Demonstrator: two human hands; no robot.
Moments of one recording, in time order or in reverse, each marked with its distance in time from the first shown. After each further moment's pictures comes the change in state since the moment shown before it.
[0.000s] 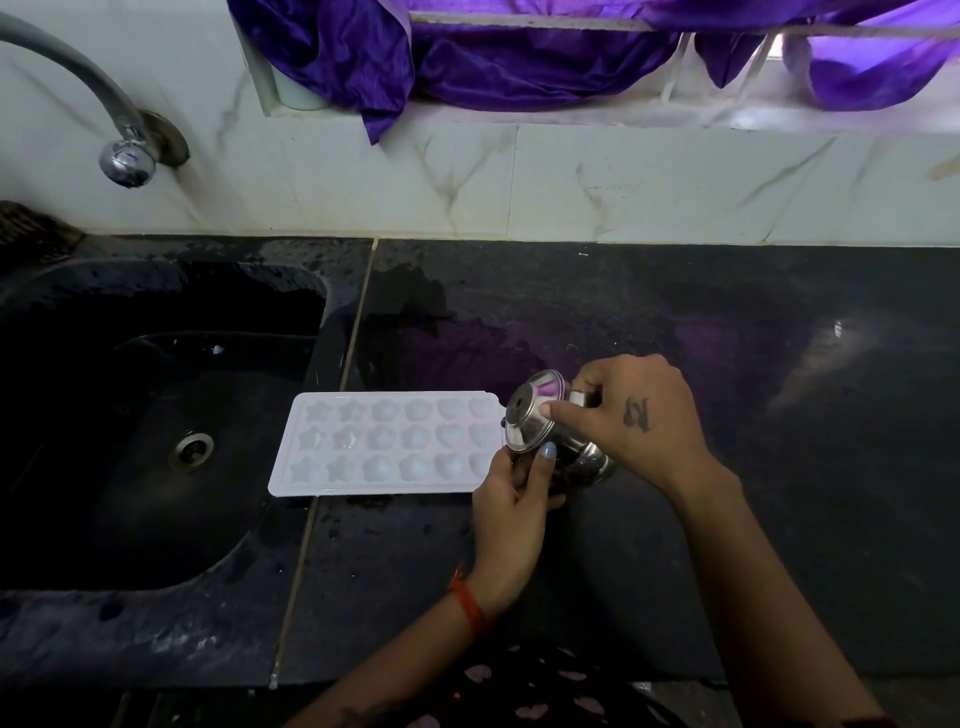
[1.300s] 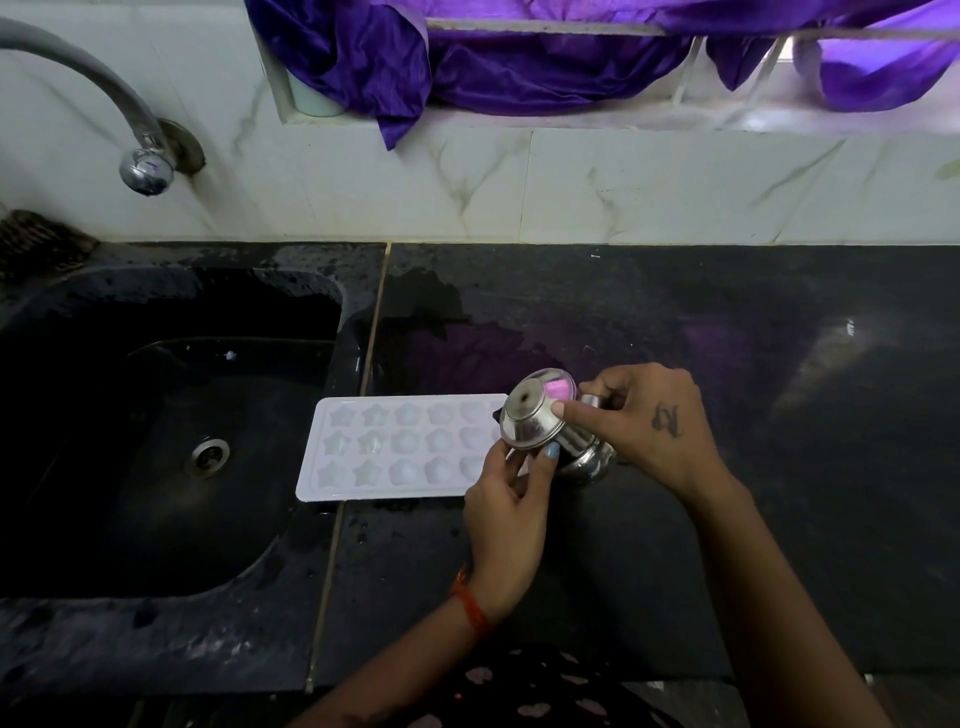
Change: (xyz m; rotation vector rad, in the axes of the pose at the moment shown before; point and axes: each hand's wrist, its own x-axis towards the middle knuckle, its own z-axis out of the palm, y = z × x) left_hand 0.000 0.009 -0.030 0.213 0.081 0.131; right_hand -0.004 -0.007 0.014 0.259 0.054 0.073
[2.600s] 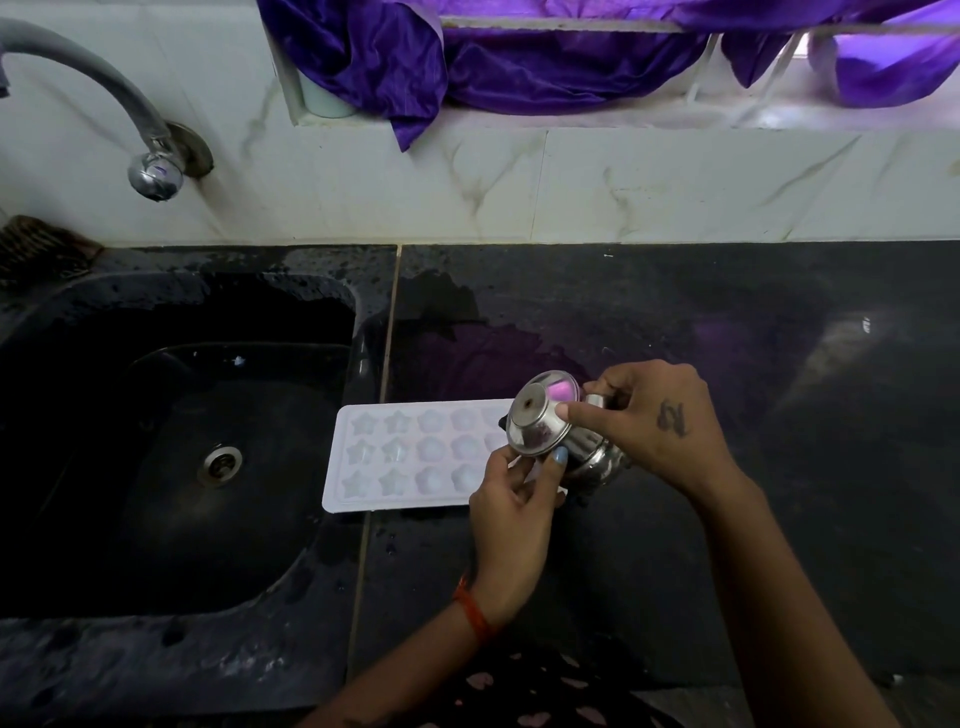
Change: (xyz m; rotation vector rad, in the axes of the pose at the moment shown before) left_hand 0.011 0.003 -0.023 -0.162 -0.048 -0.114; right_hand 0.006 -0.024 0.013 -0.068 -0.017 0.010
